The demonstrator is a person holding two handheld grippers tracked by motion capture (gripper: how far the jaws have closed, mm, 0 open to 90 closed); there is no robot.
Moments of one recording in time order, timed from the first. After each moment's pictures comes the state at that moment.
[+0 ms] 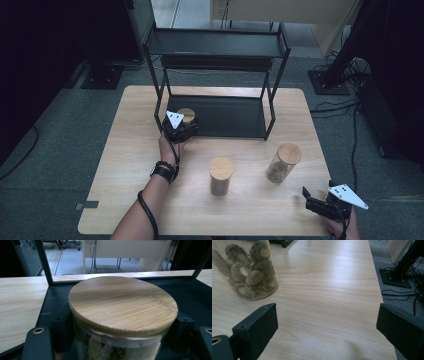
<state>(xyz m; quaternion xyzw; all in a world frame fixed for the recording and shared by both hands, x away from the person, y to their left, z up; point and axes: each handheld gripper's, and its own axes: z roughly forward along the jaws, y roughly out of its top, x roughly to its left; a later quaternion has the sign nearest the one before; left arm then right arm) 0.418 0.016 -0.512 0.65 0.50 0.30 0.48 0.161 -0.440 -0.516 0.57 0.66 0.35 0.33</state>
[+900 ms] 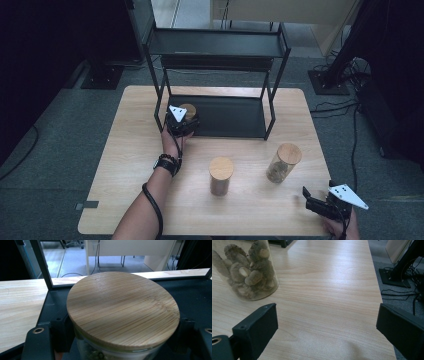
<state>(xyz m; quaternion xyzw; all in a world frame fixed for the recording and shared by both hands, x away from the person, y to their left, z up) 0.441 0.008 -0.514 0.66 0.51 0.31 0.46 0.161 -0.440 -0.516 0.57 0.66 0.35 0.34</state>
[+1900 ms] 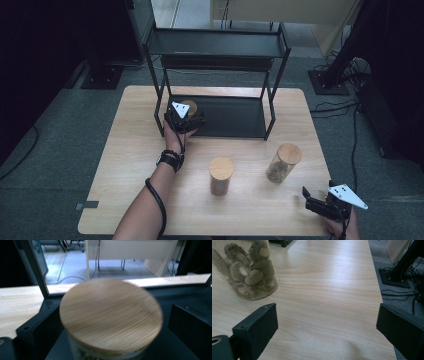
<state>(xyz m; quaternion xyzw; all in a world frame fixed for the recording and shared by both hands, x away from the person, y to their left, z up) 0.448 -0.003 -0.506 0.65 0.50 0.32 0.48 0.161 -0.440 -0.516 0.57 0.66 0.35 0.34</state>
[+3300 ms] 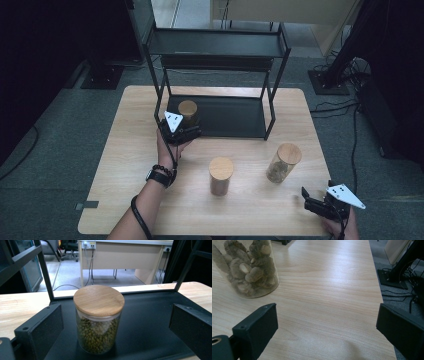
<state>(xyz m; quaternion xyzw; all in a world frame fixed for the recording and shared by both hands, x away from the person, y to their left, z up) 0.385 0.019 -0.481 0.64 0.48 0.32 0.51 0.161 -0.436 -0.516 0.56 0.67 0.34 0.34</state>
